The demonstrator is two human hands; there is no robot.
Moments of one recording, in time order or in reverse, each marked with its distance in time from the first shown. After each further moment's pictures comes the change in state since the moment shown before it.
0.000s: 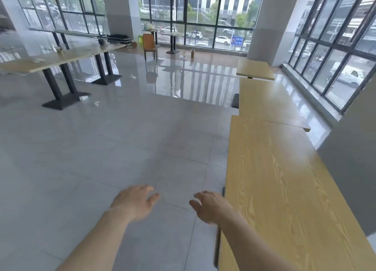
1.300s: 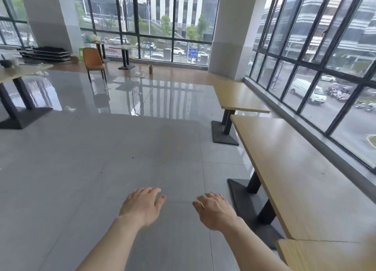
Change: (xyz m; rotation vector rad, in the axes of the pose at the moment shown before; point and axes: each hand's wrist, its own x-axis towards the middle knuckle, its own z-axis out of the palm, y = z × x) left_hand 0.996 0.011 -0.361 -0.030 0.085 0.286; right_hand 0.875 0.119 -0.455 0.053 0.194 0.234
